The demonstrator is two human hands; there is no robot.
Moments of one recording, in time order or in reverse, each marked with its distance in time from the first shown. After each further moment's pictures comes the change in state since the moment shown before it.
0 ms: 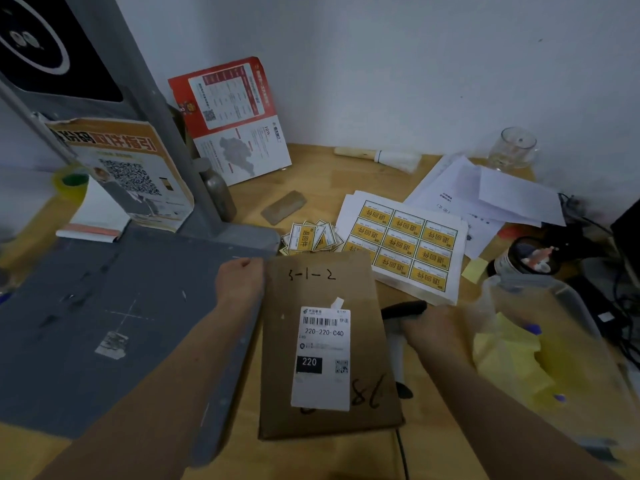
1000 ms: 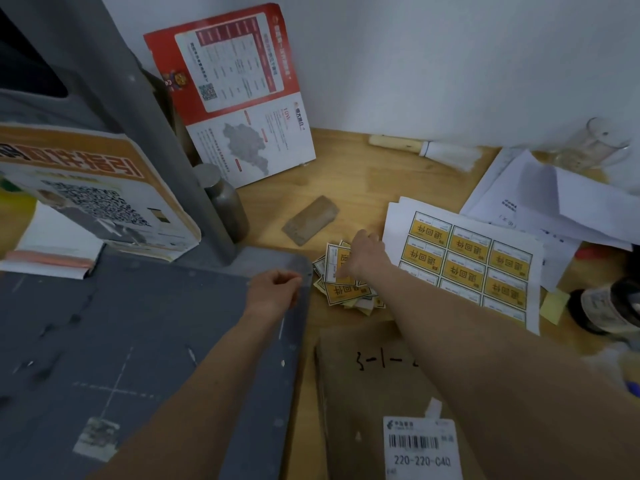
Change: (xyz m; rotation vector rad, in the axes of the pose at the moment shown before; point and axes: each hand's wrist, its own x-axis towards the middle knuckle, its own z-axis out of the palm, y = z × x) left_hand 0.159 -0.025 0.031 -0.124 -0.314 -0.160; right_hand 0.110 -0.243 0.122 -0.429 -0.256 -0.284
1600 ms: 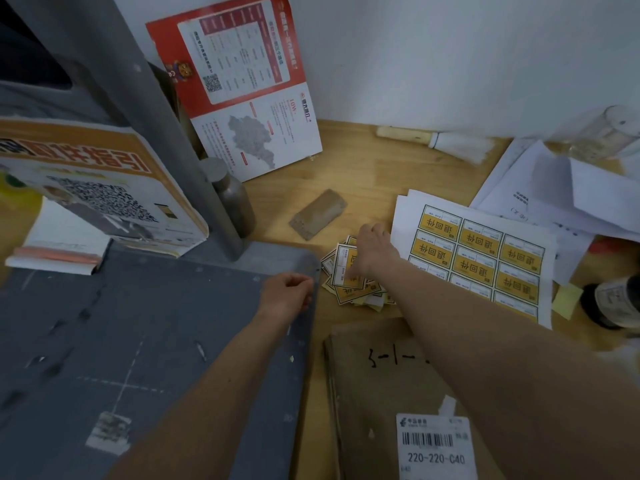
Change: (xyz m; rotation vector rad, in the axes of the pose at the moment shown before) left_hand 0.000 -0.010 0.004 0.000 -0.070 -0.056; right_hand 0.003 0.001 0.005 -0.140 0.024 -0.083
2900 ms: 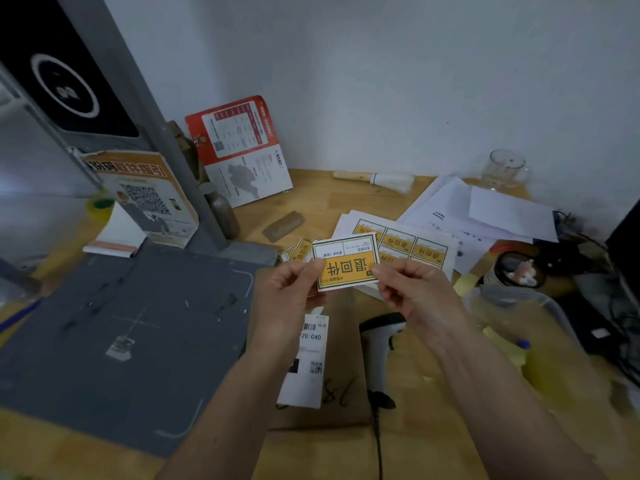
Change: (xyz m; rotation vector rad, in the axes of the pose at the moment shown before) left_hand -0.280 0.024 0.118 -0.390 0.108 0.413; right_hand -0.297 0.185 -0.073 1.529 0.028 -0.226
